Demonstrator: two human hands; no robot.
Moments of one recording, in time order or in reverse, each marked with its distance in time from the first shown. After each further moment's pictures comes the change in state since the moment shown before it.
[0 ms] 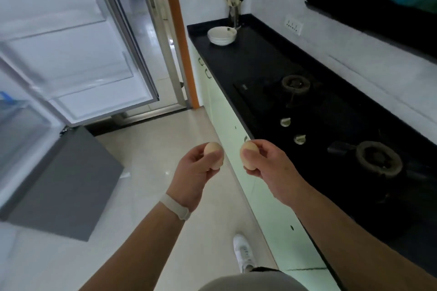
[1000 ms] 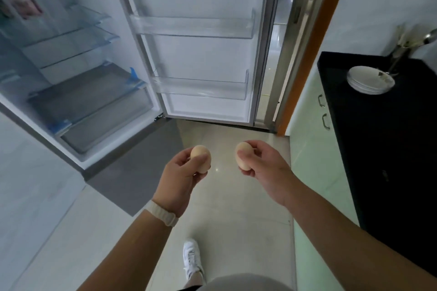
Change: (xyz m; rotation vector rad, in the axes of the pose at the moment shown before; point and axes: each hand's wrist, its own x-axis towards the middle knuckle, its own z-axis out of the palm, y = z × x) left_hand 0.154 0.109 -0.238 -0.254 0.592 0.156; right_hand 0.278 -0.077 0.264 -0.219 -0.534 -0.030
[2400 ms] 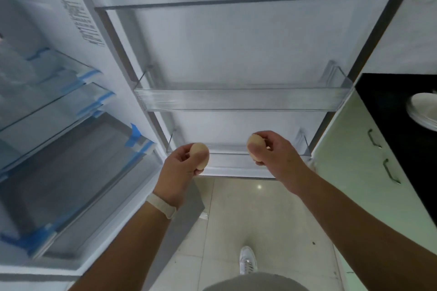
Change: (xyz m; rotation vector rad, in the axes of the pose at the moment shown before) left_hand 0.361 0.154 -0.068 0.286 -0.056 0.083; right_hand 0.363 -0.084 0.075 -0.171 0.151 -0.120
